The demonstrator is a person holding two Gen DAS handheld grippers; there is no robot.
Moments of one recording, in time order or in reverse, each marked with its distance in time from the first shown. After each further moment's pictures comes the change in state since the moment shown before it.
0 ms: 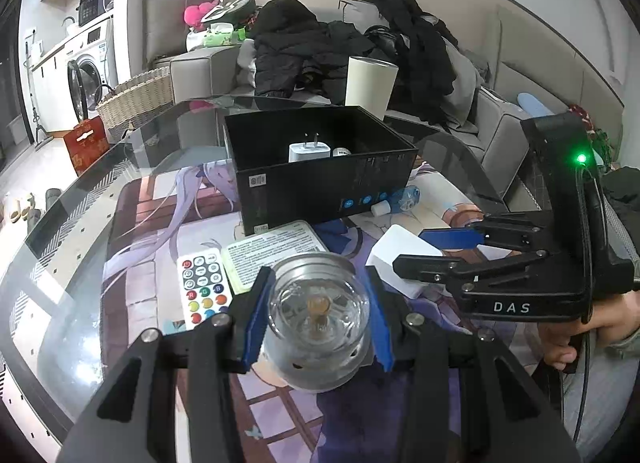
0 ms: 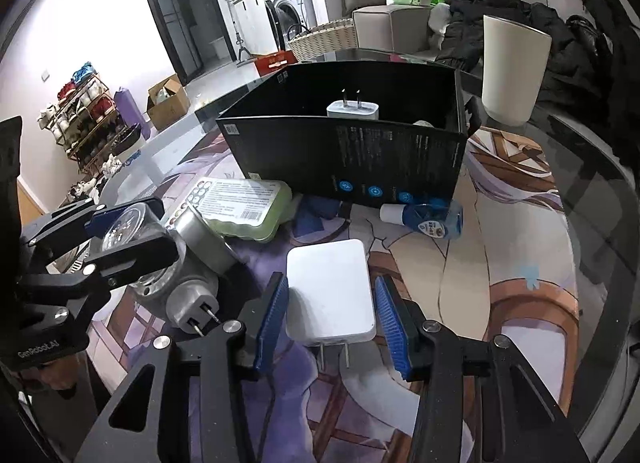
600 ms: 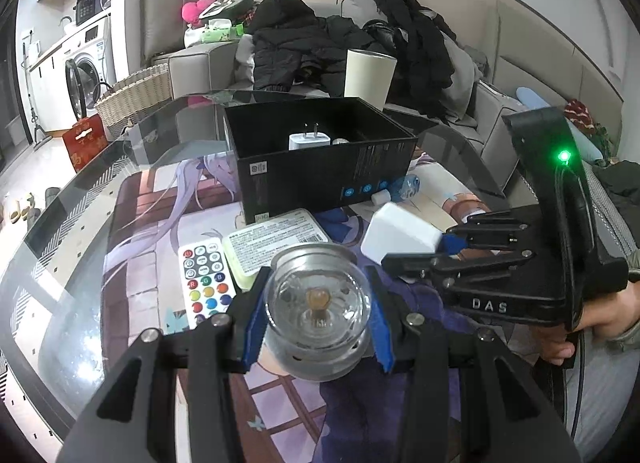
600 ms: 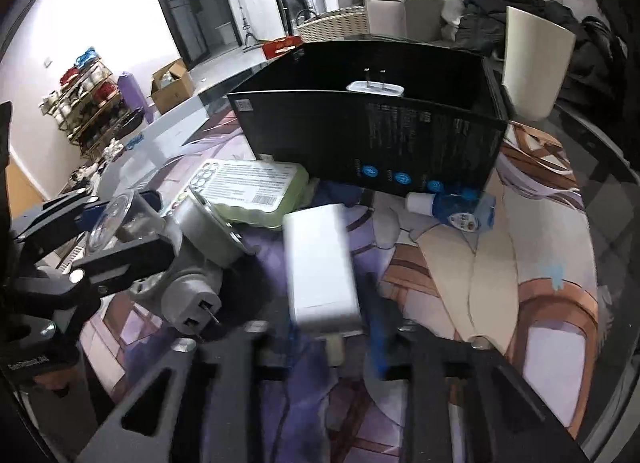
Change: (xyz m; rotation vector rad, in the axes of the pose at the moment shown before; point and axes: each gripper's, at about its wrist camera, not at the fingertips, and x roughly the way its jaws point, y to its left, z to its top) left arm -0.001 -0.001 -0.007 0.013 0.020 0.000; right arm 0.021 0.015 0.001 -0.034 0.050 0.004
